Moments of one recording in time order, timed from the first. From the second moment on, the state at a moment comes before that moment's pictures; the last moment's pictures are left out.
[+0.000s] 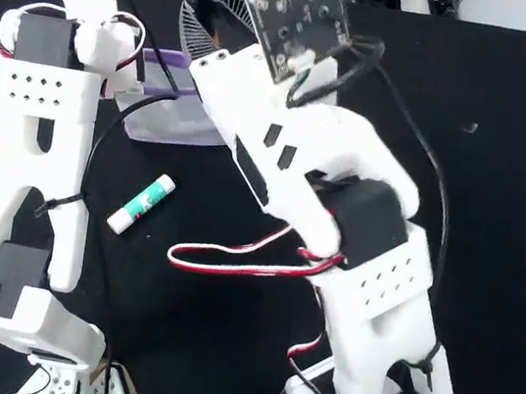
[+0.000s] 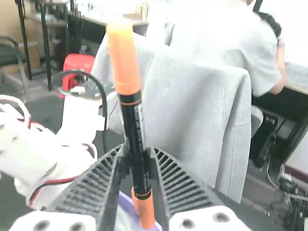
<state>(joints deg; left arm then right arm) -3.4 0.0 -30.0 94.3 12.9 -33.4 -25.4 -7.3 48.1 7.6</state>
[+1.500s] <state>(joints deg) -4.4 -0.7 -25.7 88.9 12.9 -33.7 -33.2 45.6 -0.7 2.5</state>
